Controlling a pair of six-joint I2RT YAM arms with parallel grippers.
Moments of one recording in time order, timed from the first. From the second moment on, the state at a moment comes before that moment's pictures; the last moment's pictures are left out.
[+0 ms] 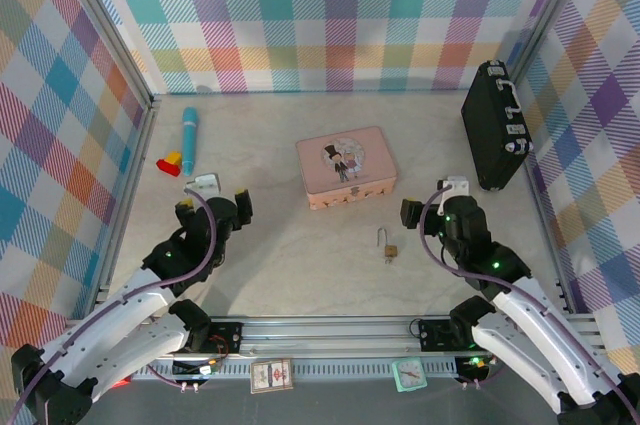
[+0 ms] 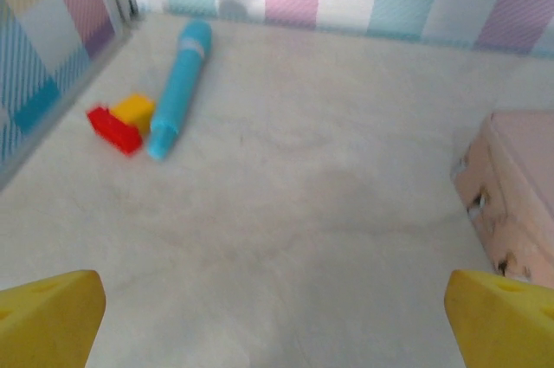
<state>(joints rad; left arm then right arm) -0.67 0.73 0.62 -0.42 -0.78 -0.44 0.53 0.61 0.56 -0.46 0.32 0.33</state>
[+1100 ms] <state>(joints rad) -0.28 1.38 0.44 0.45 -0.57 -0.03 0.41 0.90 0.41 0.02 0.47 0.07</state>
